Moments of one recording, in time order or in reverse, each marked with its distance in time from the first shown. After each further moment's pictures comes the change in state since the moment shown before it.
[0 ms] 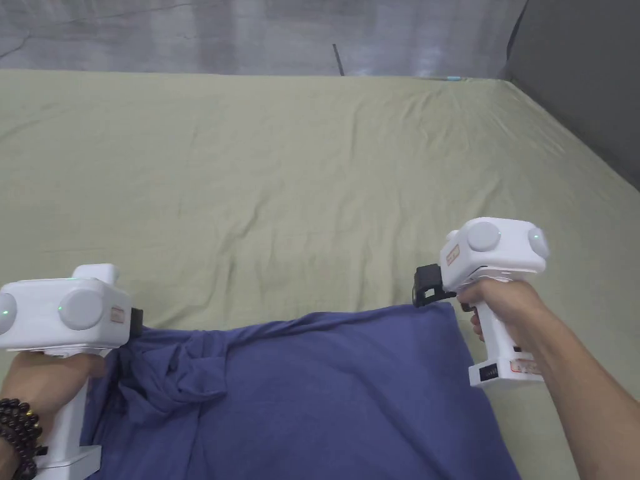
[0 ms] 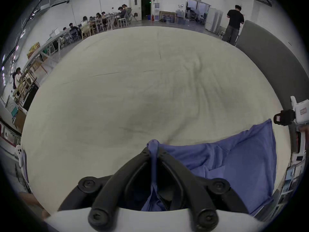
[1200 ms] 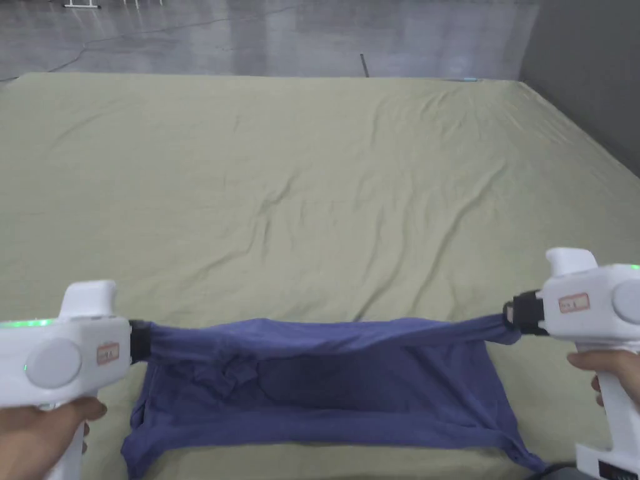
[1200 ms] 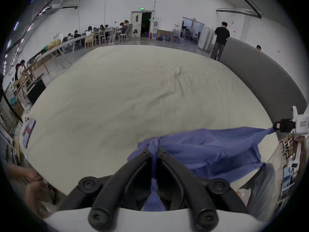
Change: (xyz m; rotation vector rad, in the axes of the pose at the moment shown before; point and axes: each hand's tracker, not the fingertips) left arm -0.028 -0.196 0.165 0.182 -0.082 0.045; right arm 0.049 -0.271 0.192 0.297 0.117 0.071
